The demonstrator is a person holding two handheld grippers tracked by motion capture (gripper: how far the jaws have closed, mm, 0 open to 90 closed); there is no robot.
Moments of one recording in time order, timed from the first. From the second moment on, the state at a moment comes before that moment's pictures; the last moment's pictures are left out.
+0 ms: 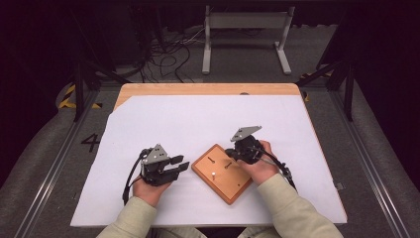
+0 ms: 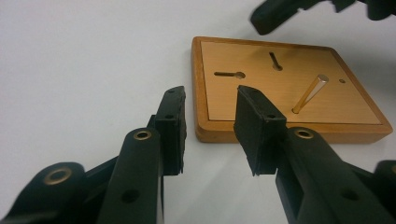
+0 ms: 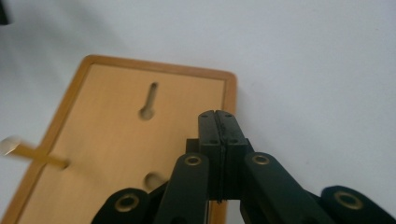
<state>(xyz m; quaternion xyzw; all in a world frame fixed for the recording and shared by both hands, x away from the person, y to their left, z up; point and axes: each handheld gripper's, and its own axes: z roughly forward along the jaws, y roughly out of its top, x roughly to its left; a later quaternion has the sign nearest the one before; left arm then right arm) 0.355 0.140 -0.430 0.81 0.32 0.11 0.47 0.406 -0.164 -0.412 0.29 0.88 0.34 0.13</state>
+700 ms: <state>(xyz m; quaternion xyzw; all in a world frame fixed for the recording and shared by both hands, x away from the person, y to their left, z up) 0.359 0.141 -0.431 0.81 0.34 0.11 0.47 0.323 -0.175 -0.418 0.24 0.90 0.37 0.06</state>
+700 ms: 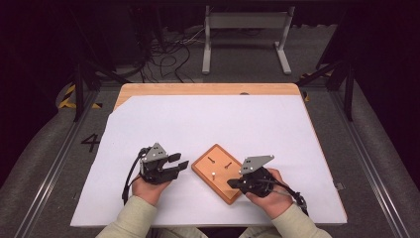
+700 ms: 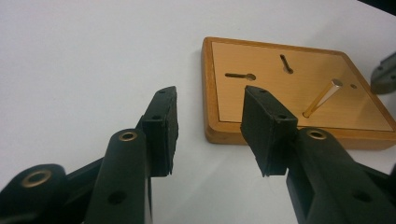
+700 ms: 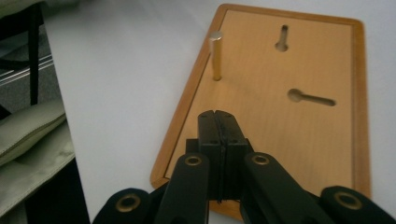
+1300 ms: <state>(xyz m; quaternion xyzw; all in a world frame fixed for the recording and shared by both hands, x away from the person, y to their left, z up) 0.361 0.139 -0.433 0.81 0.34 0.12 0.47 0.295 -0.142 -0.437 0.19 0.93 0.33 0.03</state>
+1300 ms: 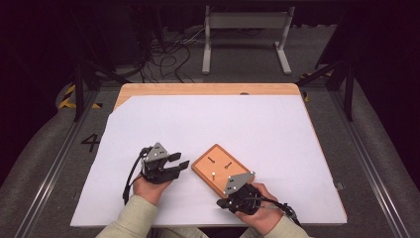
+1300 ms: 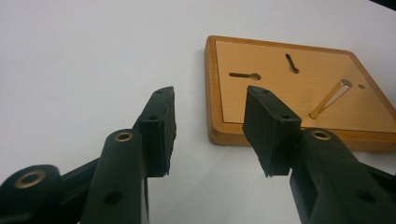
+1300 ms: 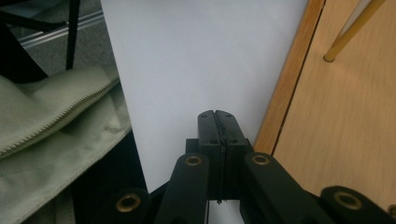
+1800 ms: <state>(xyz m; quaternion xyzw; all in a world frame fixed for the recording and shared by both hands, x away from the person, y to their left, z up) 0.361 0.139 -0.433 0.81 0.34 0.12 0.47 0.305 -0.155 -0.439 0.22 0.93 0.30 0.03</state>
